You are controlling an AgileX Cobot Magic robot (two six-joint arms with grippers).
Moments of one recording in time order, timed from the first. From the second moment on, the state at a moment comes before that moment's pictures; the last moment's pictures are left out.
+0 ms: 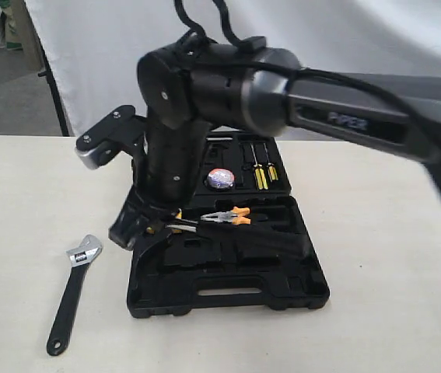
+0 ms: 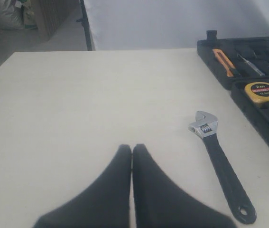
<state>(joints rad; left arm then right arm) 0.13 0.00 -0.01 0.02 0.10 -0.31 0.95 2.10 -1.82 -0.04 1.02 -0.25</state>
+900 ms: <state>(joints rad) 0.13 0.00 -0.01 0.02 0.10 -0.31 0.94 2.04 -1.31 0.00 0.44 -0.91</state>
